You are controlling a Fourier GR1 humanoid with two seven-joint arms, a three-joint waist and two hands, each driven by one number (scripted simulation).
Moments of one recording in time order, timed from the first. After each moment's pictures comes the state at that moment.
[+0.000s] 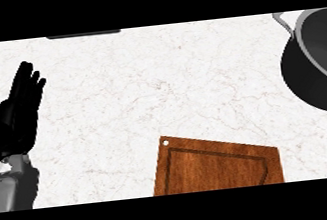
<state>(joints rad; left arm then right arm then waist) -0.21 0.21 0.10 -1.63 0.09 0.14 0.24 -0.04 -0.70 -0.43 -1.67 -0.05 0.39 -0.24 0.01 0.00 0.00</state>
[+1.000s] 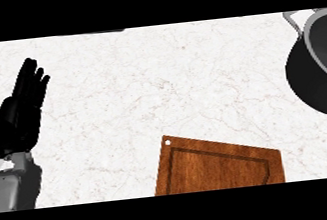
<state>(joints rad) -0.23 0.20 0.09 -1.63 0.08 0.12 0.24 -0.49 -0.69 -0.23 -0.85 0.51 0.06 -0.54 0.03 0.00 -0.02</state>
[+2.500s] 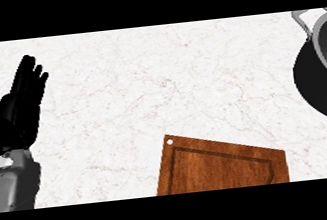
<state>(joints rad) -0.25 0.20 0.11 -1.62 0.09 0.11 0.23 -0.68 -0.93 -0.50 -0.32 0.14 0.61 -0.60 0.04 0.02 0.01</state>
